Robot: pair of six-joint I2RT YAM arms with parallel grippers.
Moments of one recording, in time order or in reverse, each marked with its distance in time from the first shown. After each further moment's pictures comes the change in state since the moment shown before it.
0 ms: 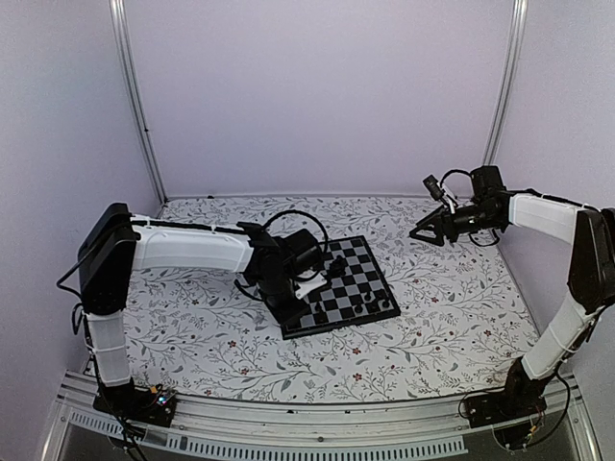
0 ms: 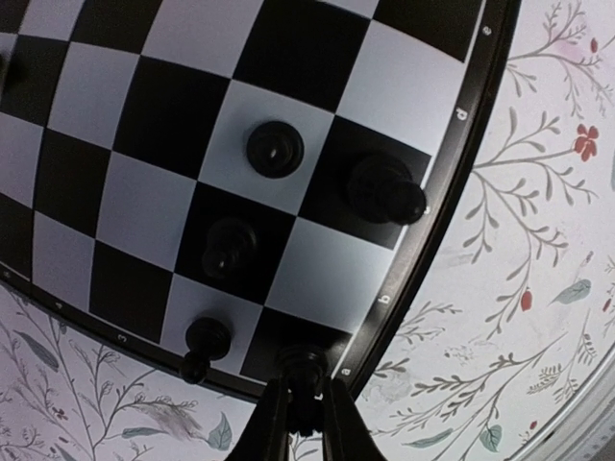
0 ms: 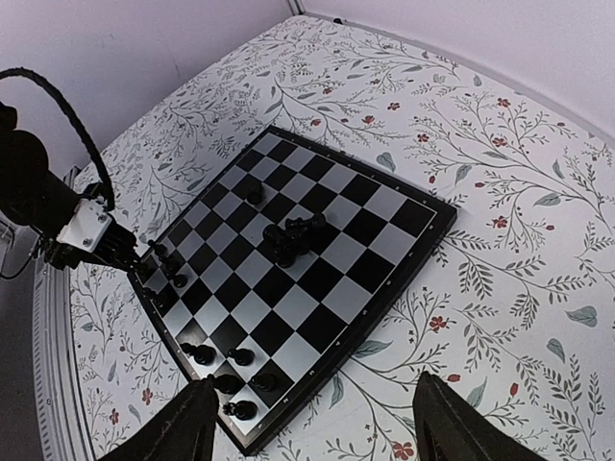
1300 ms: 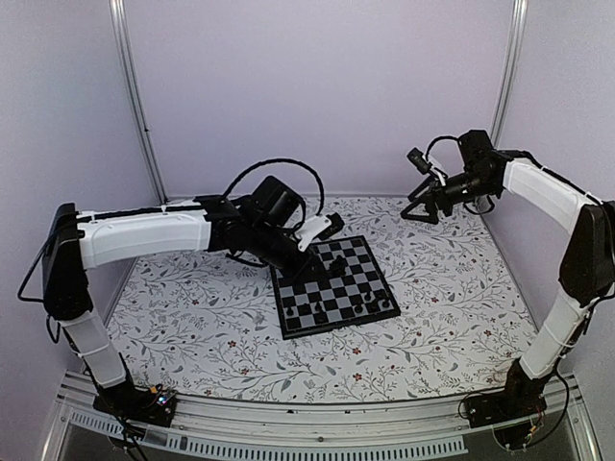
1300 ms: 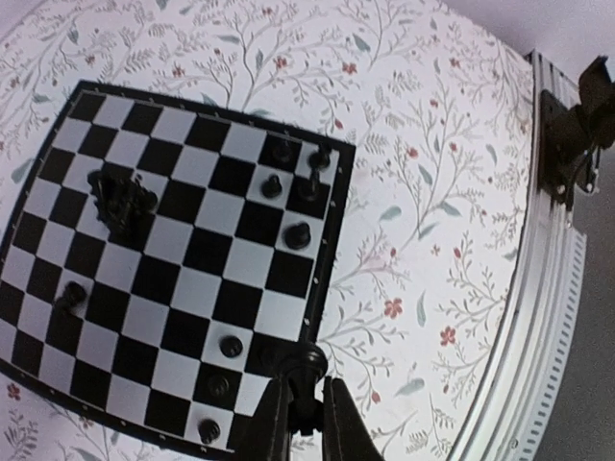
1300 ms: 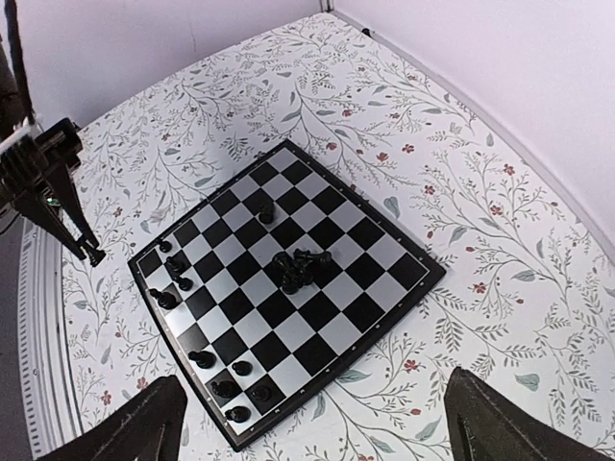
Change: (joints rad) left arm 0.062 -0.195 0.001 0.332 0.260 0.015; right arm 0.092 0.085 0.381 -0.354 0.076 -0.165
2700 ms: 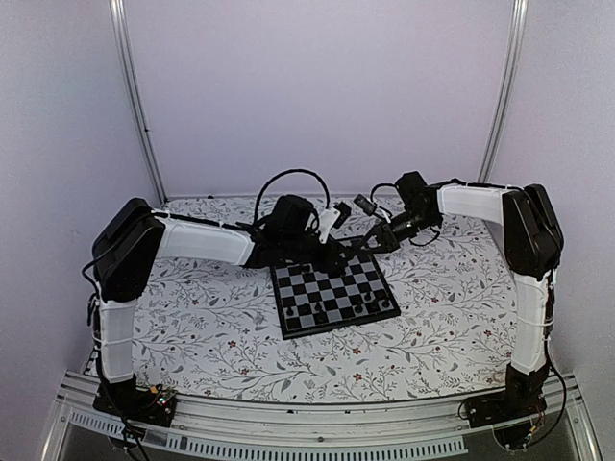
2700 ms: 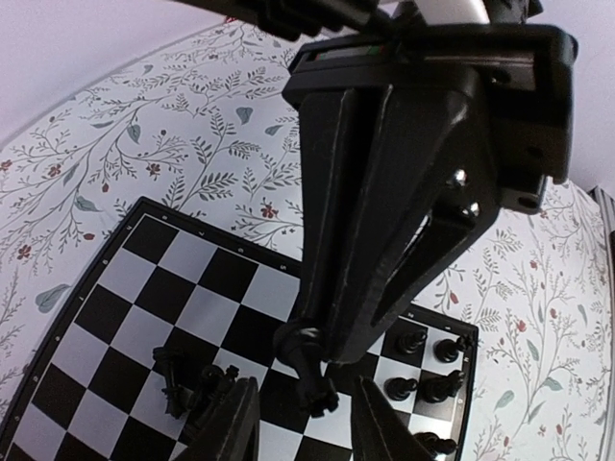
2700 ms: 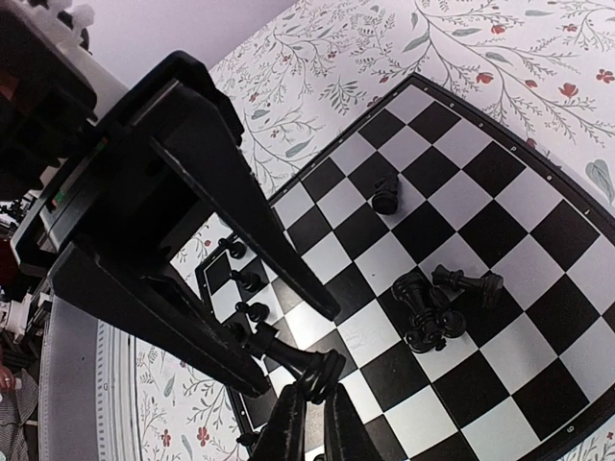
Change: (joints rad) left arm 0.073 0.313 -0.011 0.642 -0.030 -0.091; right arm 0.190 0.381 0.055 0.112 -0.183 0.129
